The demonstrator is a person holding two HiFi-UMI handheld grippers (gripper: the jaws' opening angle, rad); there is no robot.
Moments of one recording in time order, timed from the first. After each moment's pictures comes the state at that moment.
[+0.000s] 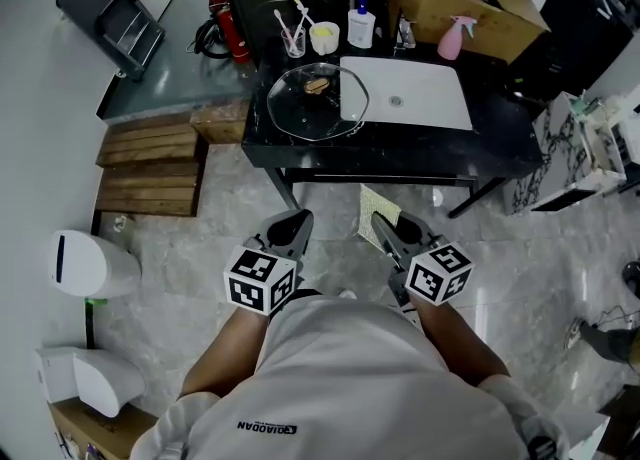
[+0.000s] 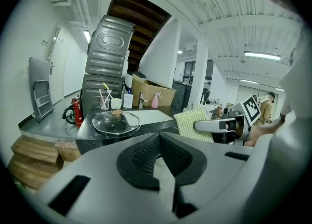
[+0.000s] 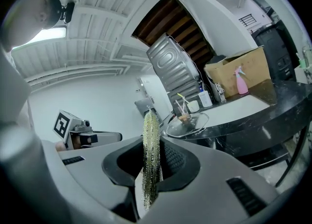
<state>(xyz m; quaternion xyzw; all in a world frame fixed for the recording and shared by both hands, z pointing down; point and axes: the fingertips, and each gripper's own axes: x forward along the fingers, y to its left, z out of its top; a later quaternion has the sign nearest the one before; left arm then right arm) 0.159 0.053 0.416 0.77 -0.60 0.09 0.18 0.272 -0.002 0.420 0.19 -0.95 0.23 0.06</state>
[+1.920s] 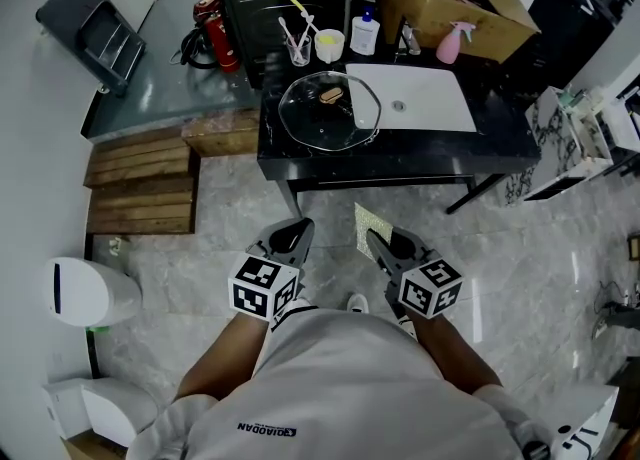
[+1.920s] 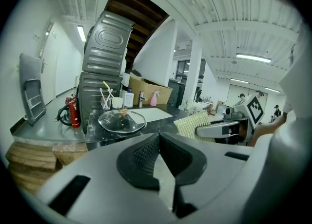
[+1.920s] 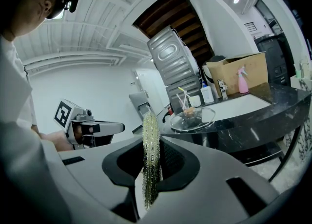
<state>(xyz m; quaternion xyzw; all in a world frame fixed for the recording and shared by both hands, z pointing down) 0.072 0.069 0.422 0.81 -0.55 0.10 0.18 0.185 0.040 0.432 0.24 -0.94 0.21 0.11</state>
